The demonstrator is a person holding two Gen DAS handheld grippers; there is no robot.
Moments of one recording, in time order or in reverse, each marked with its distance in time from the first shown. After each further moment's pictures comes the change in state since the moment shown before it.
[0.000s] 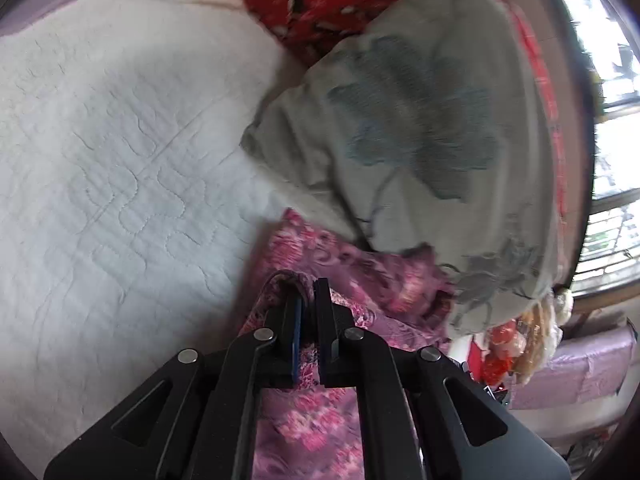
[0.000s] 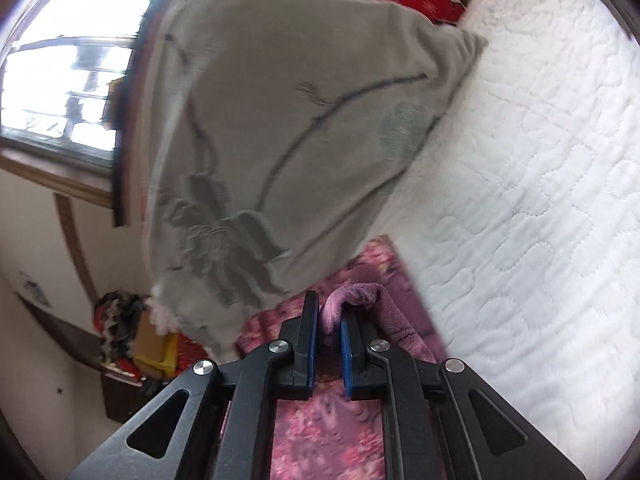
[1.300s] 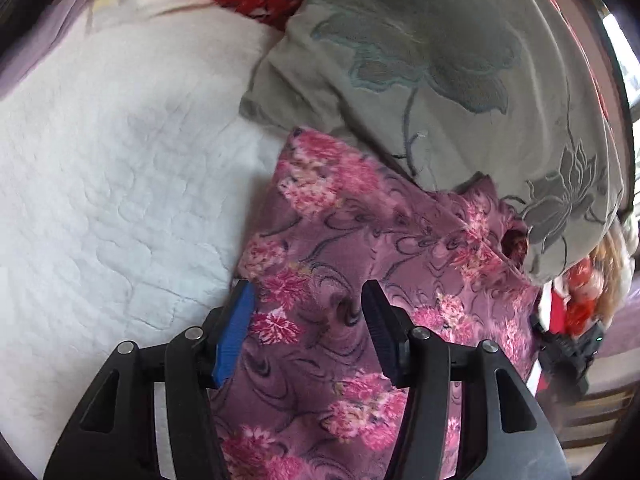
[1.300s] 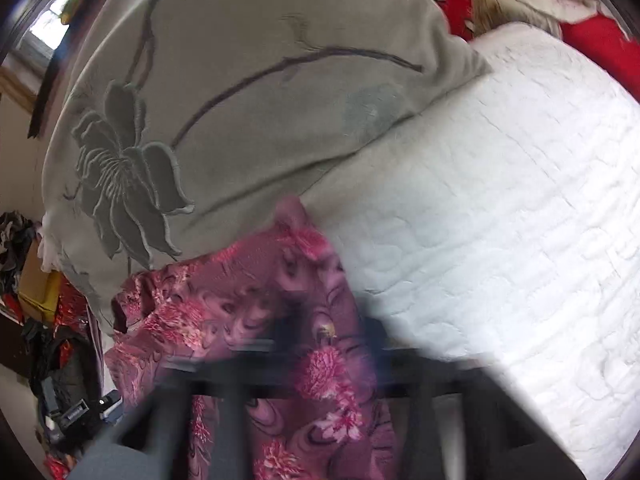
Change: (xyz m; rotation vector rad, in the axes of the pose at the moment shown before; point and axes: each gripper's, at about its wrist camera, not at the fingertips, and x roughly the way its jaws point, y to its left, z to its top) left arm 0.014 -0.030 -0.039 0.249 -0.008 0.241; right arm 0.022 0.025 -0.011 -0.285 0.030 -0.367
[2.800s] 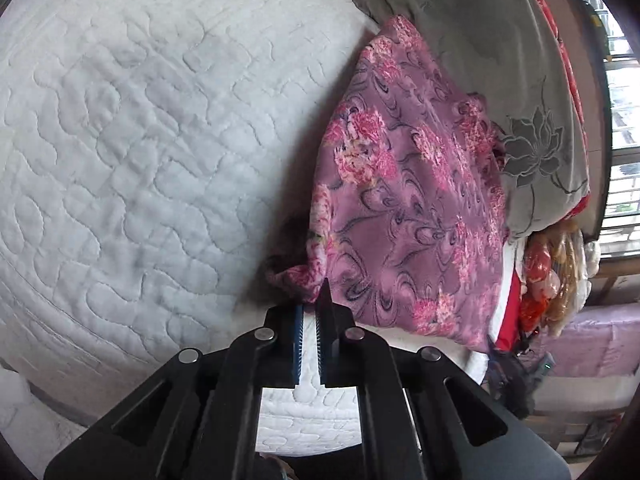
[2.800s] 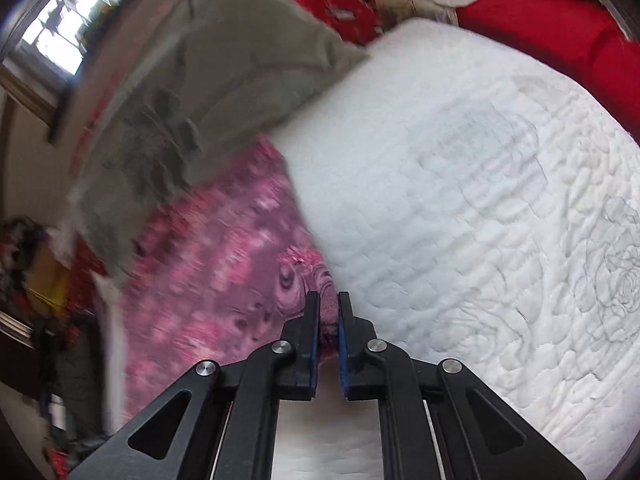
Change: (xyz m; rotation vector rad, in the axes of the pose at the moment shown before) left arm -0.057 0.075 -0.166 -0.252 0.116 -0.147; right arm -0.111 -0.058 -0.120 0.069 0.042 -0.136
